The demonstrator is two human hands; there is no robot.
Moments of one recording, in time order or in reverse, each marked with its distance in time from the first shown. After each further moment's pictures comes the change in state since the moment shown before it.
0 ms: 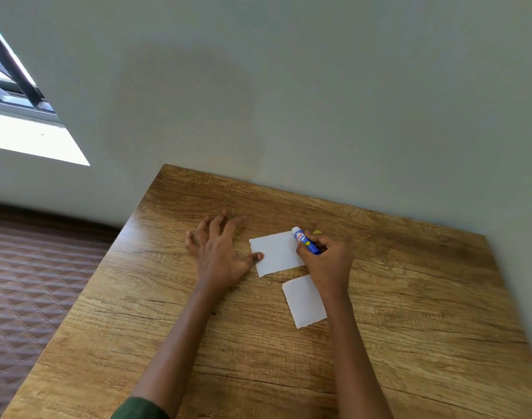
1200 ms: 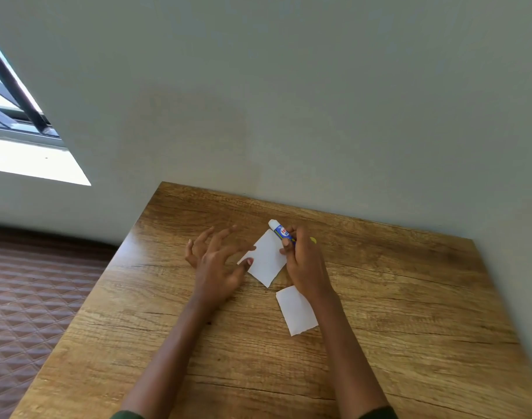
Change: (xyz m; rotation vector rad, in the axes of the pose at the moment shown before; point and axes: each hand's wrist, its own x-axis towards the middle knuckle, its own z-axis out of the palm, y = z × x) left_hand -0.012 0.000 -0.006 -0.184 0.197 0.236; right_hand 0.012 0.000 0.014 -0.166 -0.202 -0.353
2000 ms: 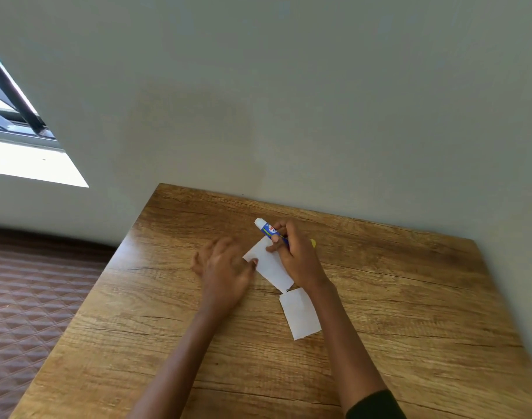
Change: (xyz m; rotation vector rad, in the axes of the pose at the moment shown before) left_hand 0.000 0.019 0.014 0.045 0.014 -0.201; right_hand 0.017 -0.007 -0.002 0.230 -0.142 -0.006
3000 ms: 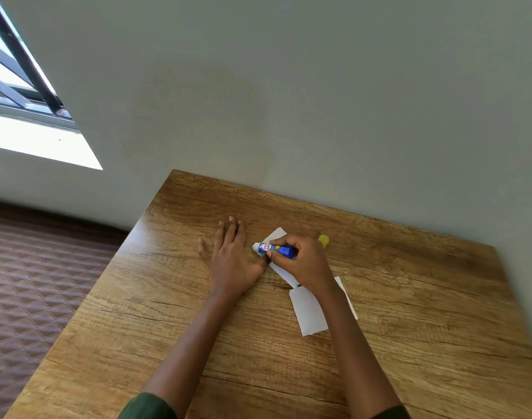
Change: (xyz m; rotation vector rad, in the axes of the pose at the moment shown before) left_hand 0.008 -0.006 0.006 0.300 -0.178 -0.054; right_hand -0.010 0.001 0.010 0.017 -0.076 0.036
